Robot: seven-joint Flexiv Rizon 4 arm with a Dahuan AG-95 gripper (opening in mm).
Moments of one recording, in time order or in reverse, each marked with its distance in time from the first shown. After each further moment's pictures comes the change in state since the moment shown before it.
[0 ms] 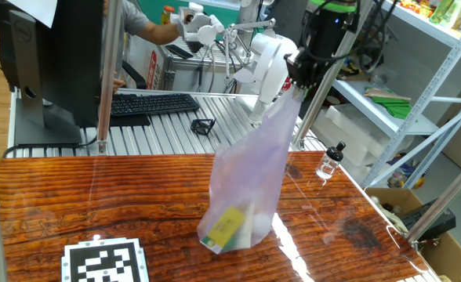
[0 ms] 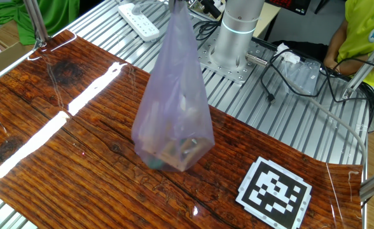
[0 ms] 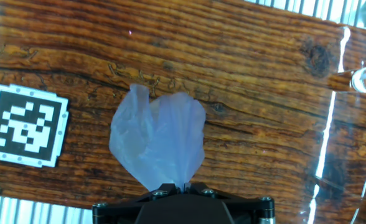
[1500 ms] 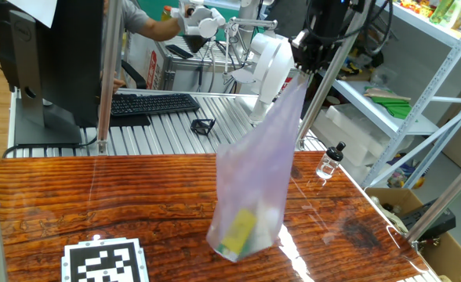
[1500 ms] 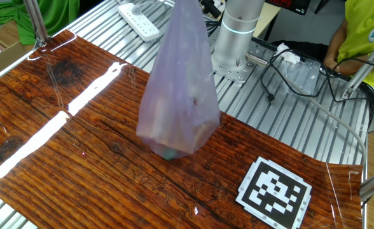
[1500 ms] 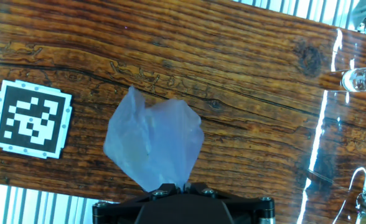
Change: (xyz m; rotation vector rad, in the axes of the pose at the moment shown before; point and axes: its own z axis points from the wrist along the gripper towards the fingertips) arm -0.001 0.000 -0.032 0.010 0.015 -0.012
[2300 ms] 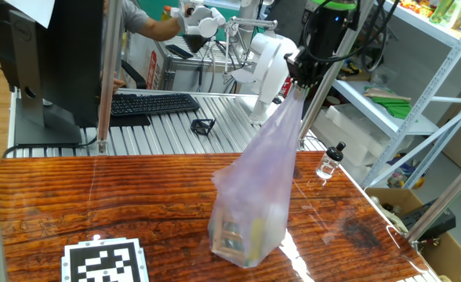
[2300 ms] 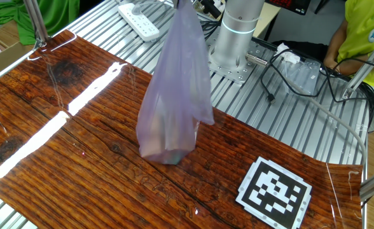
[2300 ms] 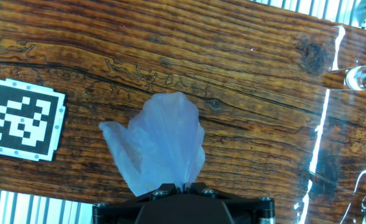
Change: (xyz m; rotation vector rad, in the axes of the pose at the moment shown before) arm -0.001 0.001 0.020 0.002 0.004 0.002
